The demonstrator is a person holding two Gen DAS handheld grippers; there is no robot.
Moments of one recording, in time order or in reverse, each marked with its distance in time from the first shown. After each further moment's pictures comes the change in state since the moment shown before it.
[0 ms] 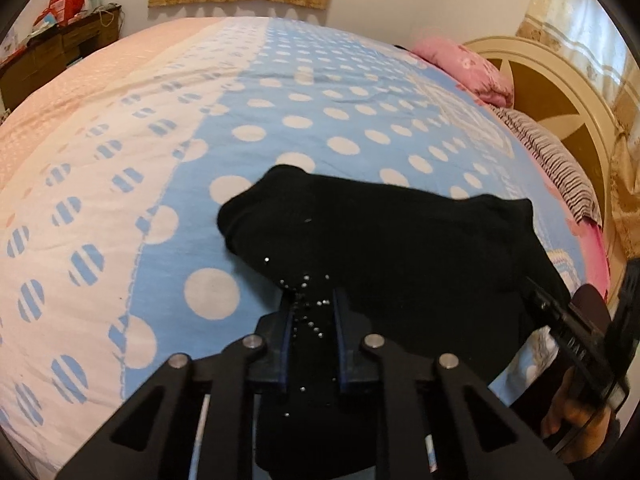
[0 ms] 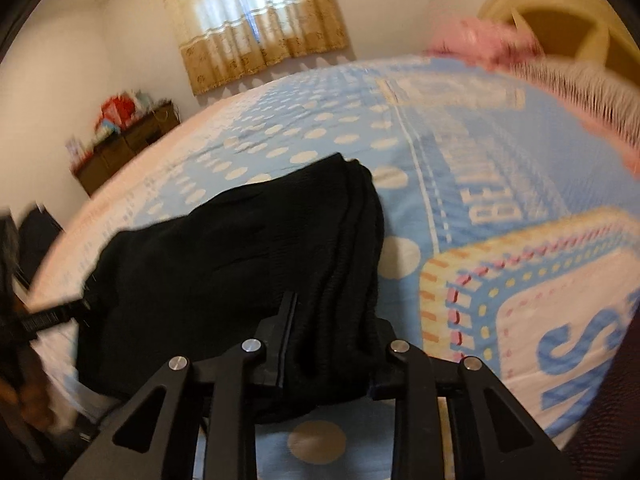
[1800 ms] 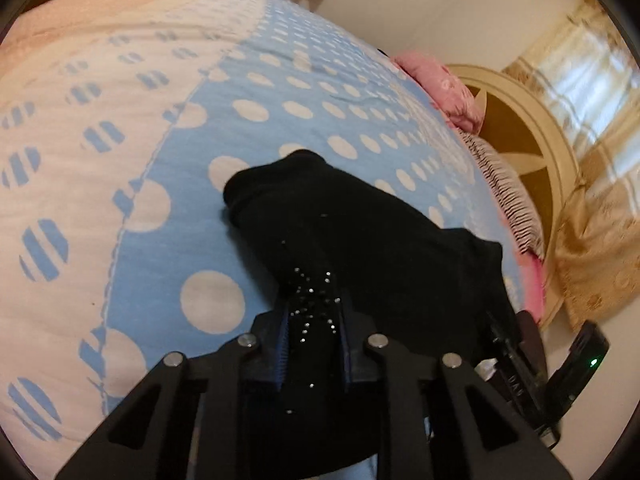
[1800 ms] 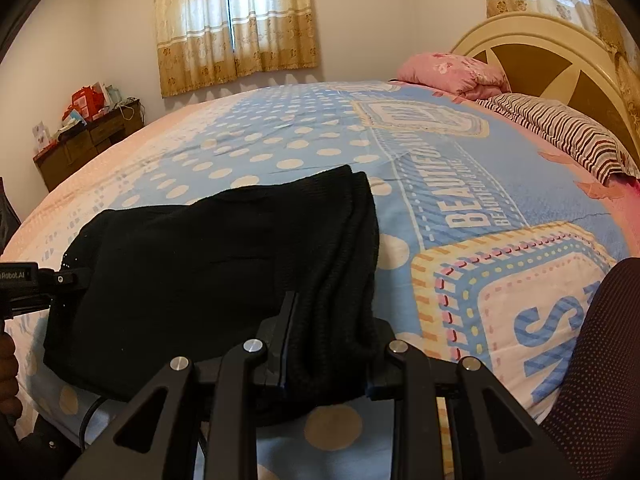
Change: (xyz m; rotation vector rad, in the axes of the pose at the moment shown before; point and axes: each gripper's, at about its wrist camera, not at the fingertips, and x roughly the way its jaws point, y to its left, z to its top) left arm 0.014 0.046 0.008 -0.158 0.070 -0.280; right arm -0.007 0.029 -0.013 -0.014 -0.059 -0.176
